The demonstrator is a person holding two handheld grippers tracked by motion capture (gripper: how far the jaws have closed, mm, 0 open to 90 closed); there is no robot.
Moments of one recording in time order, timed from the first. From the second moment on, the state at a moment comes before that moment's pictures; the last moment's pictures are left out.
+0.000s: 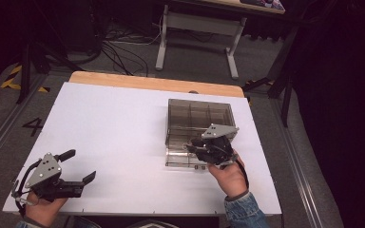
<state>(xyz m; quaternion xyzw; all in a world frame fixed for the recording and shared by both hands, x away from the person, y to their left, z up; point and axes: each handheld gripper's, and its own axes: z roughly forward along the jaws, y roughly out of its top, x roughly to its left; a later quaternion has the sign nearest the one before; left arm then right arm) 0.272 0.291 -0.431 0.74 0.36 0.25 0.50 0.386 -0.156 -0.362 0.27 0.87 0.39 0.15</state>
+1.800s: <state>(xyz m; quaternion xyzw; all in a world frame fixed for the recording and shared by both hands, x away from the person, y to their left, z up) 0.273 0.290 -0.431 0.74 0.36 0.25 0.51 0.396 -0.221 -0.387 0.36 0.86 0.30 0.18</state>
